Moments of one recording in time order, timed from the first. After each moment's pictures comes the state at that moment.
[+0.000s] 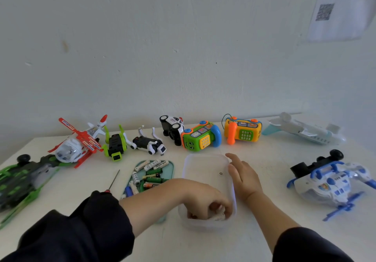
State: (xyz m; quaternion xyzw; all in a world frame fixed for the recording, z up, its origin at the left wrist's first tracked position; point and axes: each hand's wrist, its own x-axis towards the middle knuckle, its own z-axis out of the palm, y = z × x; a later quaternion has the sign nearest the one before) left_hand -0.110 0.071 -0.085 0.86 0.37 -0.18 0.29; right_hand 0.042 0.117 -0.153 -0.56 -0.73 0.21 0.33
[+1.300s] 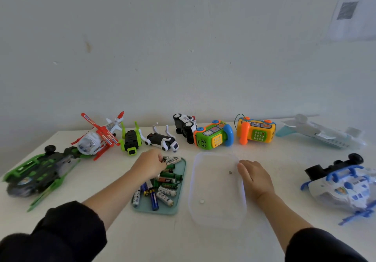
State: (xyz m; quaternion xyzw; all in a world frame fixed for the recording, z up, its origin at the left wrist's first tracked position) left_hand -0.243 0.078 -0.094 0.57 0.79 0.14 0.14; right_hand 0.045 0.123 -0.163 -0.54 -0.77 0.14 0.31
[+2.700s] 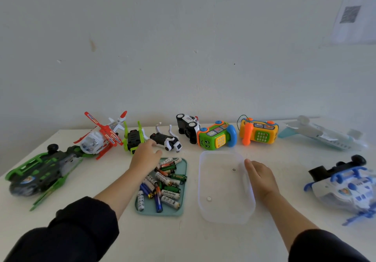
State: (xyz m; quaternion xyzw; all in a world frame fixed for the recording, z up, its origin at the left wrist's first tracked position) left_hand -0.269 0.095 -0.108 0.53 0.79 0.28 0.10; right_hand 0.039 0.116 -0.151 -0.57 -0.67 0.27 0.39
